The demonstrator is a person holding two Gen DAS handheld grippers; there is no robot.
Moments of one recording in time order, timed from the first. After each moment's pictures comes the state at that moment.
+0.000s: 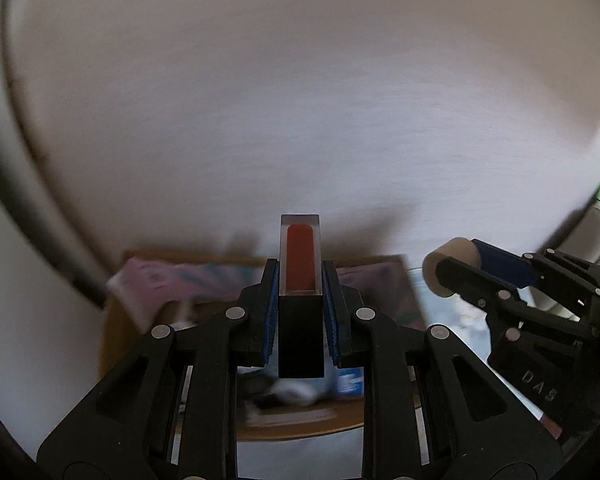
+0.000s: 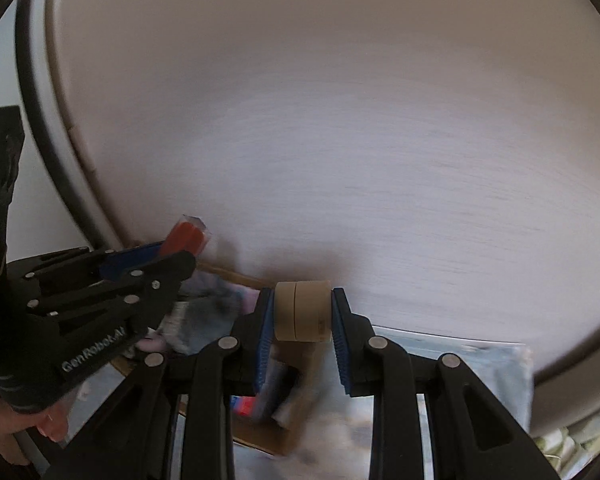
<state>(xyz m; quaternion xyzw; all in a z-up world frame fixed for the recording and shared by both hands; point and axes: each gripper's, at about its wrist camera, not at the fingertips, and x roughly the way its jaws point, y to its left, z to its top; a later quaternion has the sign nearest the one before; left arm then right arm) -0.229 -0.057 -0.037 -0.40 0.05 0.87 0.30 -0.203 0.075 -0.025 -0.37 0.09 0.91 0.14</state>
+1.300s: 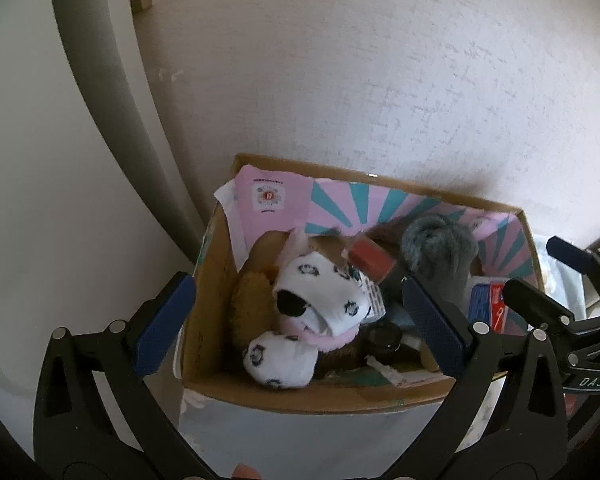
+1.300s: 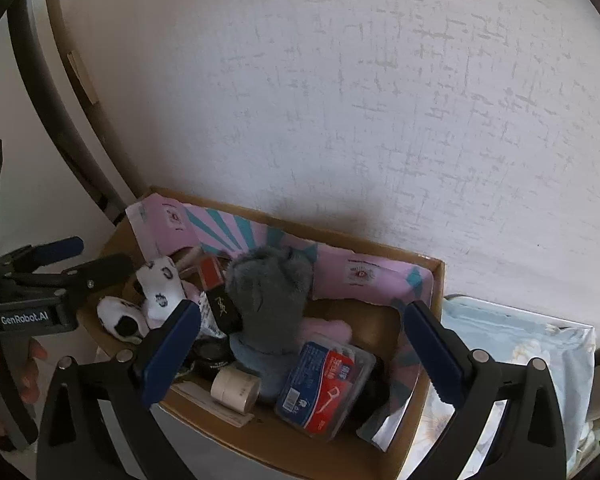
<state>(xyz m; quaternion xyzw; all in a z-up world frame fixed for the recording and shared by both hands) -0.269 -0.123 -0.138 -0.48 0.05 0.85 0.21 -0.243 0.045 -0.090 -0.44 0.10 0.89 0.11</state>
